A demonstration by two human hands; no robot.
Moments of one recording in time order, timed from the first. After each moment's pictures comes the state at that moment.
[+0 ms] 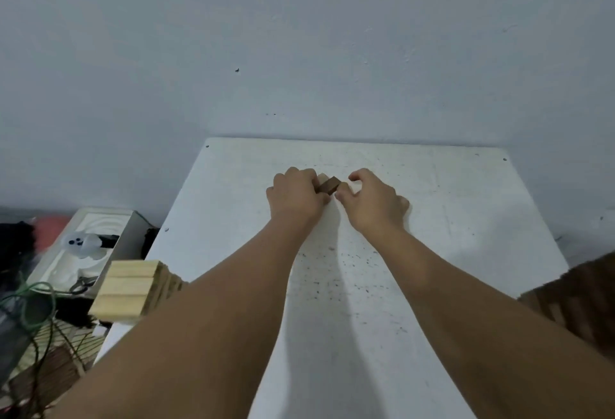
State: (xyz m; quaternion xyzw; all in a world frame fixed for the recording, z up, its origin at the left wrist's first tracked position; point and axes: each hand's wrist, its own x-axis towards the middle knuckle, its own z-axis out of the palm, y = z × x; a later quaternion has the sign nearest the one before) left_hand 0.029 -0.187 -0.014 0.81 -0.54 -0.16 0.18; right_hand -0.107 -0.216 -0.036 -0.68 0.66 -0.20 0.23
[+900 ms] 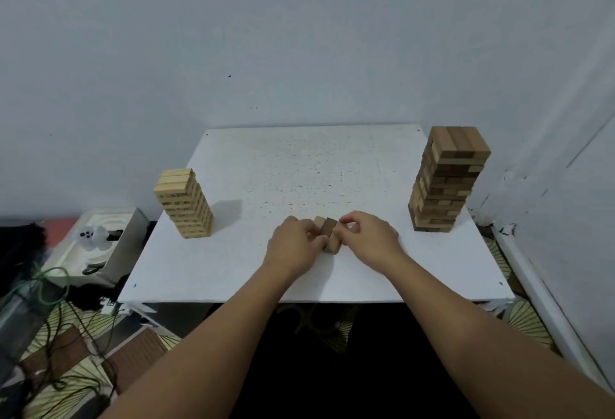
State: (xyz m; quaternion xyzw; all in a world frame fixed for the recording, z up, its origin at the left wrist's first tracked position) left_hand -0.057 0.052 -0.021 0.73 -0.60 -0.26 0.21; right_hand -0.228 0.006 -0.028 -0.69 0.62 -0.18 0.32
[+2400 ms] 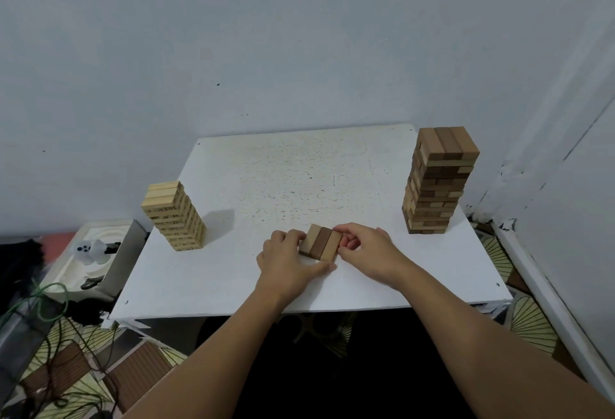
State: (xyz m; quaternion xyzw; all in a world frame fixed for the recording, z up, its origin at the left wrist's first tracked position) left_hand -0.061 0.064 -0.044 0.75 -0.57 -0.24 0.22; right_hand -0.249 0.010 -0.039 -0.72 0.54 -0.19 0.40
